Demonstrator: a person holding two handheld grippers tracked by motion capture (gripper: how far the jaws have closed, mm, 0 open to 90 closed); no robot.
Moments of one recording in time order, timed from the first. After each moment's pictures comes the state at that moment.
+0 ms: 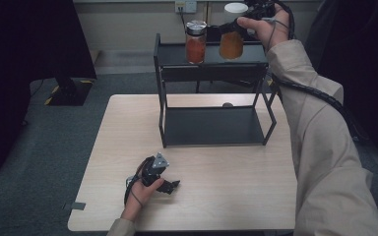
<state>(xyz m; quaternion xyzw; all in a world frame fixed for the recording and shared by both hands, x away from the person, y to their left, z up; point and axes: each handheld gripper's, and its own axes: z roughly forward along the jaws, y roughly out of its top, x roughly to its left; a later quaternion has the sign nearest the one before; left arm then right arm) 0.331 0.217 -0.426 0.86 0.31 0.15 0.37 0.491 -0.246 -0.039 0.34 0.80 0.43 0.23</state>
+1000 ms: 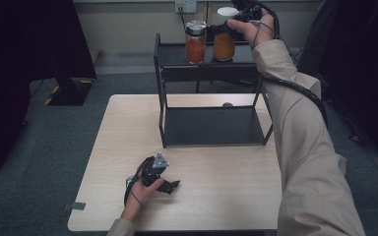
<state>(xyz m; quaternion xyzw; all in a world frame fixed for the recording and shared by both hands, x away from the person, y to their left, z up) 0.331 0.217 -0.425 0.86 0.31 0.15 0.37 0.526 -0.232 -0.060 0.36 0.79 0.44 0.22</state>
